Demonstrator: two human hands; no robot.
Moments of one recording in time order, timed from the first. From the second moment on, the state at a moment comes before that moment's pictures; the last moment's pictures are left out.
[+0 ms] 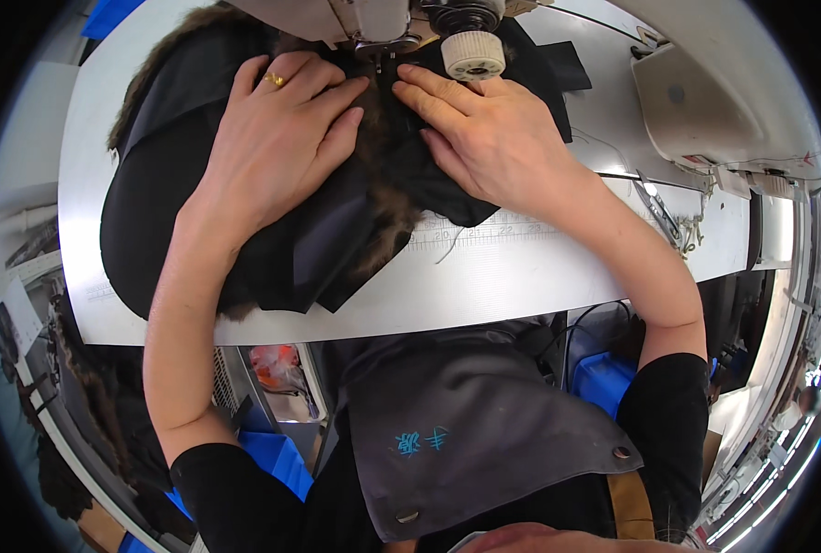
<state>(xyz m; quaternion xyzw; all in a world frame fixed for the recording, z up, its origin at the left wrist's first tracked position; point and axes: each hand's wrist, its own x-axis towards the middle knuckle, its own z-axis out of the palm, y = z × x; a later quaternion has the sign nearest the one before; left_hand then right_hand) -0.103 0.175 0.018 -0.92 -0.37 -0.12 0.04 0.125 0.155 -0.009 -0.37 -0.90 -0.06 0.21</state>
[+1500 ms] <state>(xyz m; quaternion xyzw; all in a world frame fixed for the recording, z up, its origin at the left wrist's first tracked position) -0.105 0.182 0.012 -0.92 -0.34 -0.21 0.00 0.132 0.176 -0.009 -0.40 -0.89 -0.06 0.21</state>
